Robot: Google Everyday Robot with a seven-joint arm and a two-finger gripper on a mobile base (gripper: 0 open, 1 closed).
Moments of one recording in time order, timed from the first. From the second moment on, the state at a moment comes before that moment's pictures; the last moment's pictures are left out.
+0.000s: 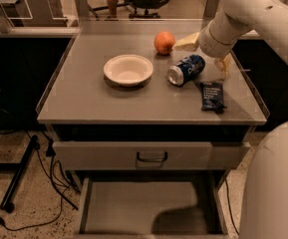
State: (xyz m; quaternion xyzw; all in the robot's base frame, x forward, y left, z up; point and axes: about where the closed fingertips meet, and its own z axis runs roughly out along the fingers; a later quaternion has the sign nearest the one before) arm 0.731 -0.193 0.847 0.22 0.94 0.14 0.21
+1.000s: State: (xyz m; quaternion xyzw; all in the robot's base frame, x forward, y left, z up) arm 0.721 -0.190 0.835 0.22 0.95 0.14 0.19
